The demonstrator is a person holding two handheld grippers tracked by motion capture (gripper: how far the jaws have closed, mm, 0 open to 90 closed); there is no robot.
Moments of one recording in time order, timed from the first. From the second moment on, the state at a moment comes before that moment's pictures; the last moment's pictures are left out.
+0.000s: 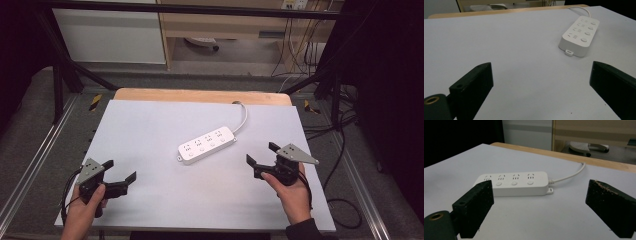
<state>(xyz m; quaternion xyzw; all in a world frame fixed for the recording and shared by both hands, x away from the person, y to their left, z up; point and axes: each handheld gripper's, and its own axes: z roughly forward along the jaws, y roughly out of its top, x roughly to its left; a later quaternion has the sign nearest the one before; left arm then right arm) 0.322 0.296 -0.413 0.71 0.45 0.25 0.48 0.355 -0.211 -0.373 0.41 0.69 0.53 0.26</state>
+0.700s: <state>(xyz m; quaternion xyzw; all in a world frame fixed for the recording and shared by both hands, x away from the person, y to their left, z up) 0.322 0.295 -0.413 0.71 0.45 0.24 0.48 0.388 -0.173 -0.346 0.38 0.69 0.54 0.30</state>
